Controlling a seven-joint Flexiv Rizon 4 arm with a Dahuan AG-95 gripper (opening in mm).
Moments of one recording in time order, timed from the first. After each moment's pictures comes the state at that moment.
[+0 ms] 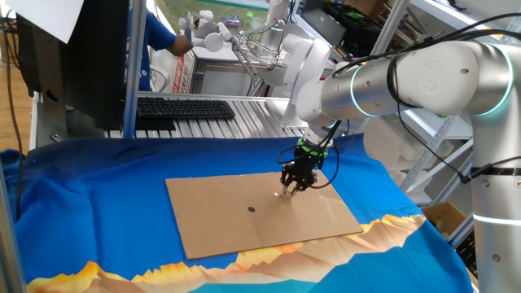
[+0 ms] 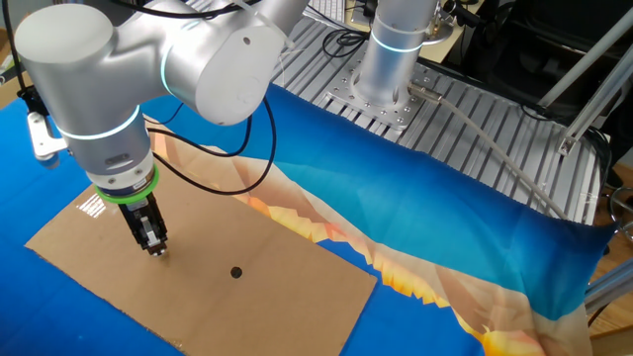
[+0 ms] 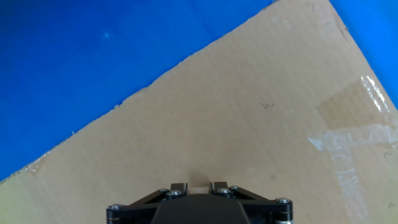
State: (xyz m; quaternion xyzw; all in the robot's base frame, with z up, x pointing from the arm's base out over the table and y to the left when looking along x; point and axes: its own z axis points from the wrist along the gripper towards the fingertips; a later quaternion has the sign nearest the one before) arm 0.679 -0.152 0.017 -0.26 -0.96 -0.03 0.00
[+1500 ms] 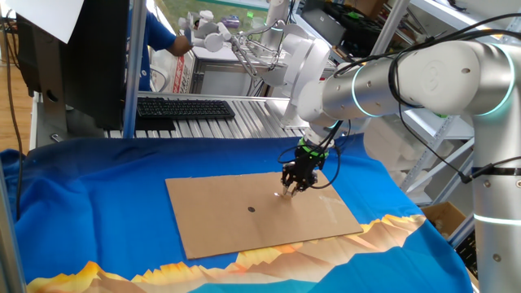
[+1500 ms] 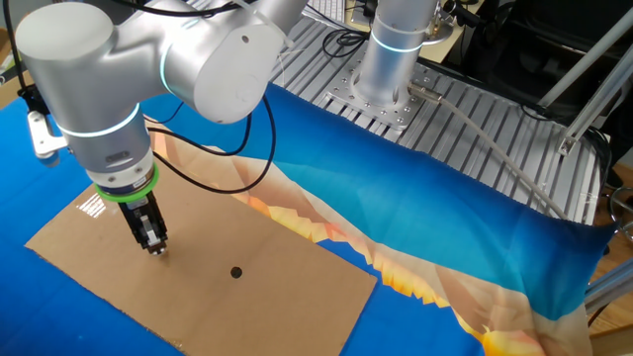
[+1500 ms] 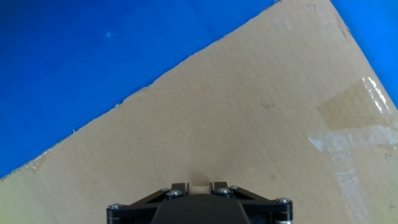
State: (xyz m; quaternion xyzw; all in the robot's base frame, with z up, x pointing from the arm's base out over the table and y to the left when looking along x) arm 0.678 -0.152 0.017 -0.26 -0.96 -0.04 0.00
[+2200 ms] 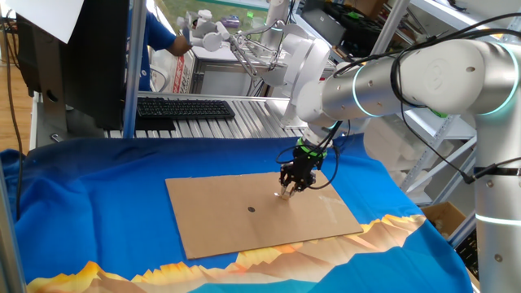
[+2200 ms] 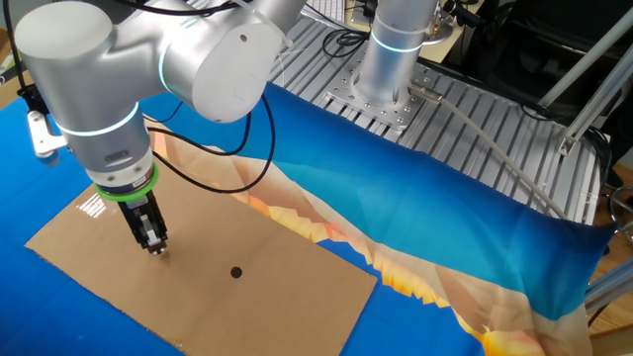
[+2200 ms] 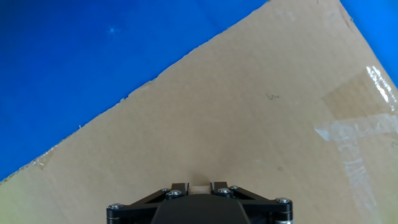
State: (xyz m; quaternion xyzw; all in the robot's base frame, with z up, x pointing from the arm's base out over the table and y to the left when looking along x) arm 0.676 -0.142 0.017 -0.27 -0.96 -0.04 0.00
